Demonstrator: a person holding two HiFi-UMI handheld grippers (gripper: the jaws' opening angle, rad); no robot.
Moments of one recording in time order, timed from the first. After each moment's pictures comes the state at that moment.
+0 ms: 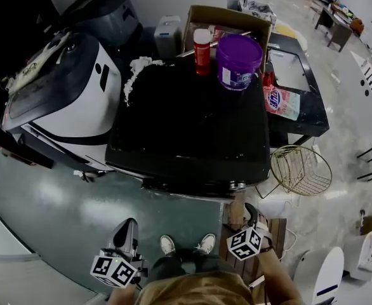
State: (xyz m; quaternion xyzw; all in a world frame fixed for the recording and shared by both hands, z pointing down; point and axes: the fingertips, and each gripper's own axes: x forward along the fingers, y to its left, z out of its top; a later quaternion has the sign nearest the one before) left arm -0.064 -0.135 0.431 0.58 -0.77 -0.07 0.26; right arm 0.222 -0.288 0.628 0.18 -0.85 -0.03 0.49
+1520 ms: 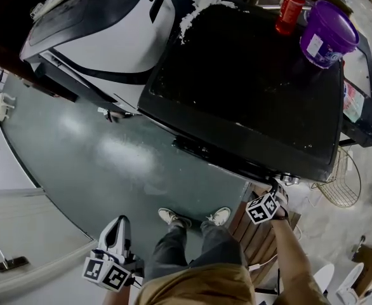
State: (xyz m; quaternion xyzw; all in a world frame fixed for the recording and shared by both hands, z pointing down) left arm -0.097 -0.003 0.467 0.43 -0.85 -0.04 0.30; right arm 0.181 -0.326 0.797 0.11 -0.78 -0.06 0.61
